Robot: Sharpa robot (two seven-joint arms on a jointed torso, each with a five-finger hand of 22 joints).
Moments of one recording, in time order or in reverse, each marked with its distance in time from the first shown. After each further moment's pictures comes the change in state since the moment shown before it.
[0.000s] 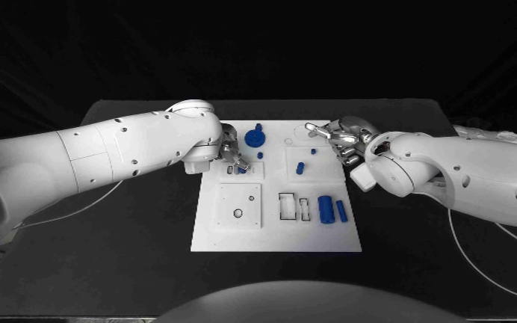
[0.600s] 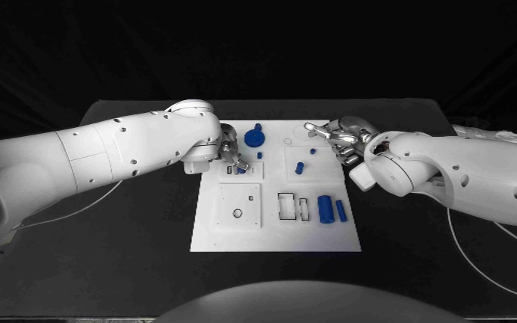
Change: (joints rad) left arm 0.000 0.002 0.000 -0.003 0.003 0.006 0.001; left_hand 0.000 0.000 0.000 0.000 -0.007 -0.002 0.002 -0.002 0.002 0.000 0.000 0.000 0.000 0.000 0.000 0.000 0.000 0.000 -0.004 -0.004 0.000 0.000; right arm 0.000 0.000 0.000 -0.001 0.000 0.000 0.000; right_hand 0.000 0.000 0.000 0.000 0.000 0.000 0.000 0.000 0.000 0.000 0.000 0.000 0.000 0.000 0.000 0.000 0.000 0.000 0.000 0.000 0.000 0.000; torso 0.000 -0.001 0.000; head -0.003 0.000
